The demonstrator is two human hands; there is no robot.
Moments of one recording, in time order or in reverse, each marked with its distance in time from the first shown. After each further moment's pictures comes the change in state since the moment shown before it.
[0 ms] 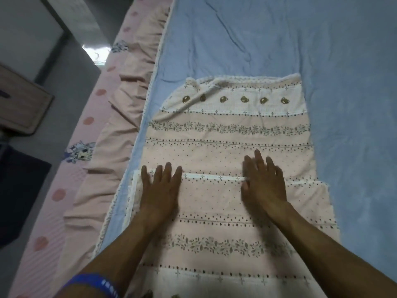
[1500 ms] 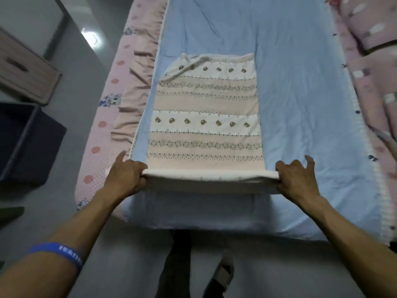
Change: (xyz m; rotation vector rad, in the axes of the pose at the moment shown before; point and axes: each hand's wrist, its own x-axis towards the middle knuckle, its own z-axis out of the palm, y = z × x) left_hand -0.335 -0.033 -0.154 -0.098 -0.114 0.088; right_hand -0.399 0.080 -0.113 -0.303 0.054 0.005
